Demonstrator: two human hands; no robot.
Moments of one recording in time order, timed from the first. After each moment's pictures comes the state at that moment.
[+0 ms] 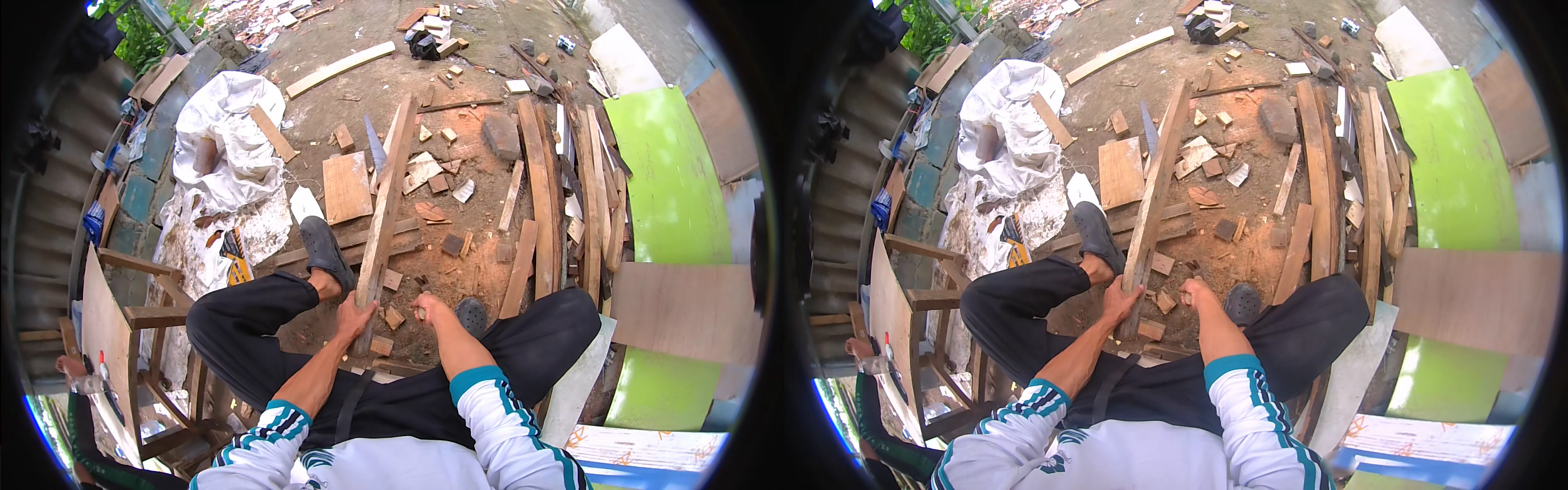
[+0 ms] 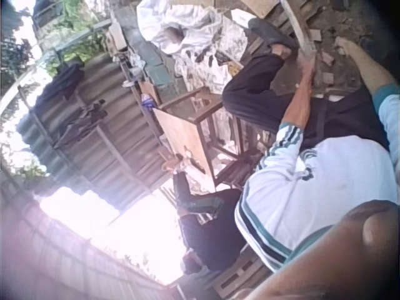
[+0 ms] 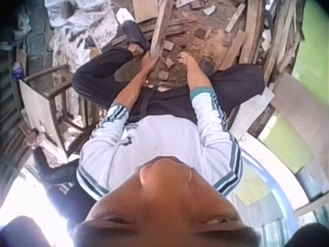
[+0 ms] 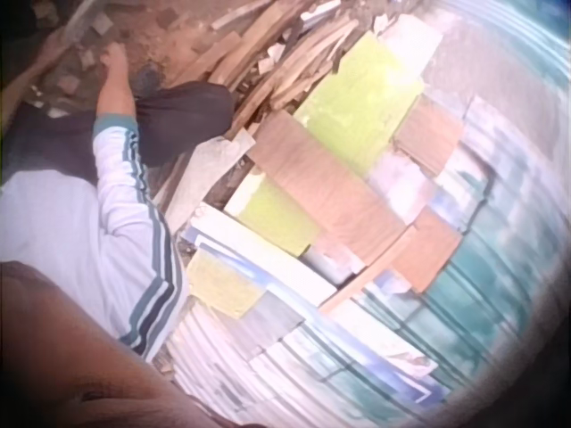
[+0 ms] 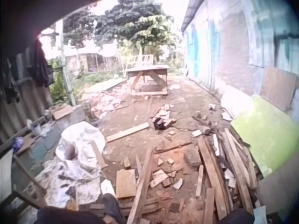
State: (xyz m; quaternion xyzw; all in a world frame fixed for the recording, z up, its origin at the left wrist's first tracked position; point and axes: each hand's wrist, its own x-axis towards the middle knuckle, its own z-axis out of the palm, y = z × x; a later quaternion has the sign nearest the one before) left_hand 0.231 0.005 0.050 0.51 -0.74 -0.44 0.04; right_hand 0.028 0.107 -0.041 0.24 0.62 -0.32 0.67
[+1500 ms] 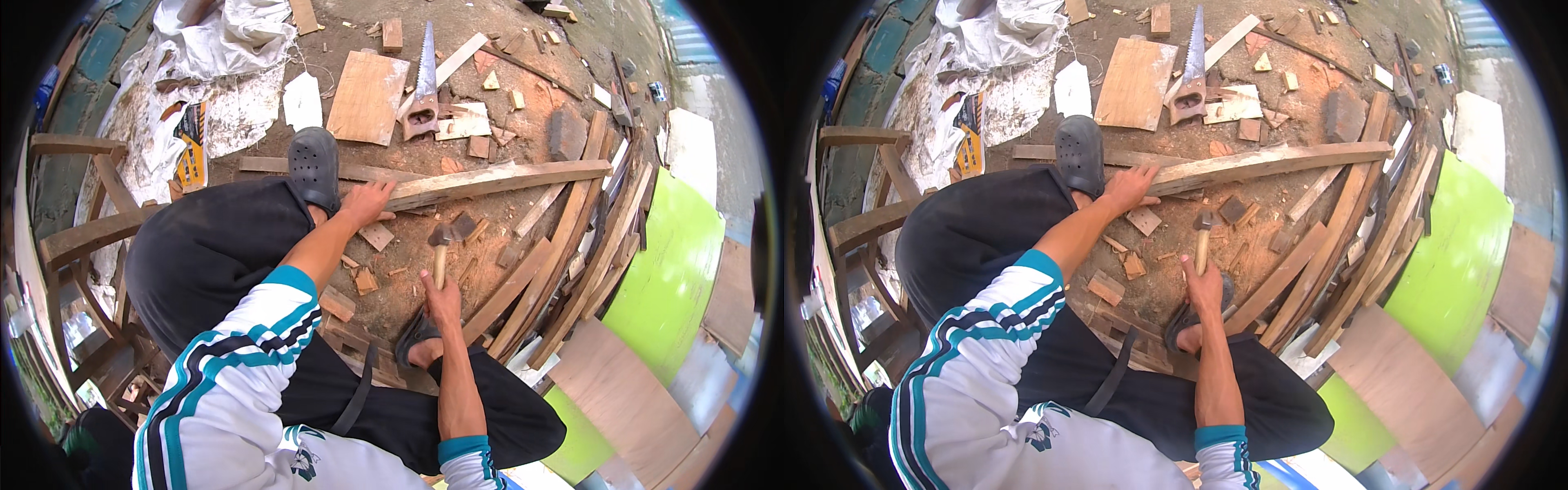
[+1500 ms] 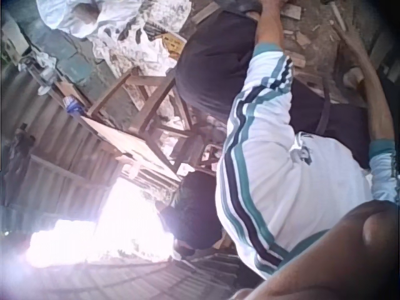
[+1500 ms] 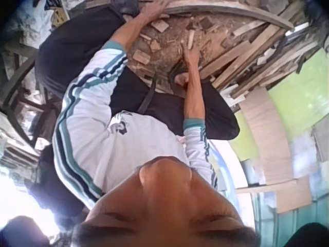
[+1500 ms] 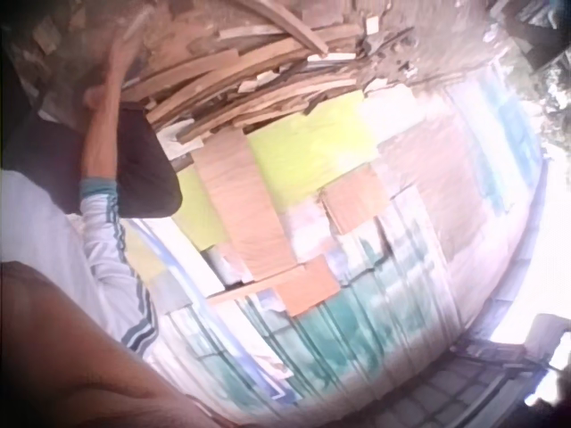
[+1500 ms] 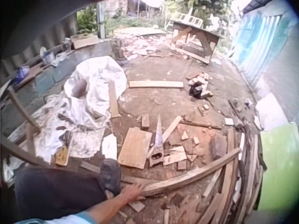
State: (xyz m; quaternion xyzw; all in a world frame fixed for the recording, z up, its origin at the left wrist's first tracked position) left_hand 0.123 -0.138 -0.068 0.29 -0.93 -0.23 -0.06; right_hand -0.001 0.093 0.054 -0.08 0.83 -0.25 0.49
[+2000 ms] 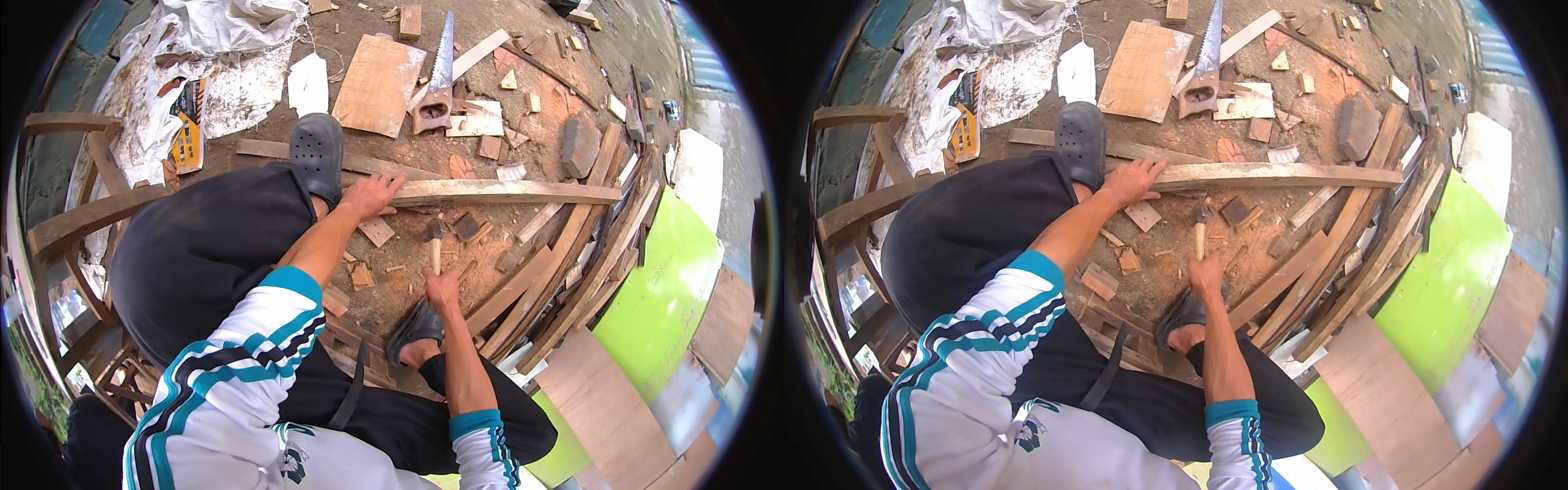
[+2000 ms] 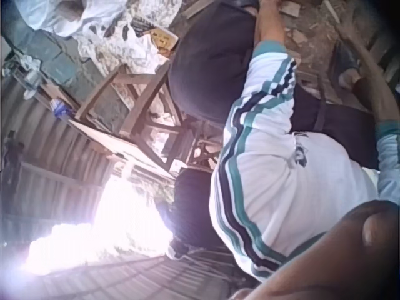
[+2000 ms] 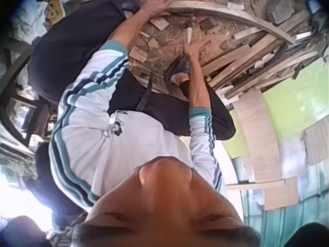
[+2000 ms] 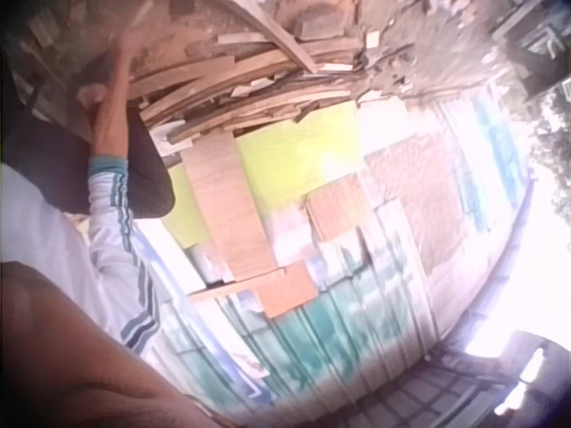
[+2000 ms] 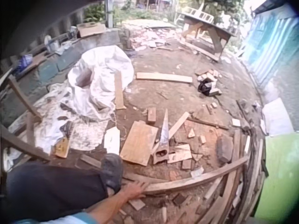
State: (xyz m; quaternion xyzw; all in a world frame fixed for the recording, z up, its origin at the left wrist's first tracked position) left_hand 0.118 -0.140 -0.075 0.26 -0.93 -0.22 -0.11; right_hand -0.027 0.084 -0.012 -0.08 0.84 -0.14 0.51
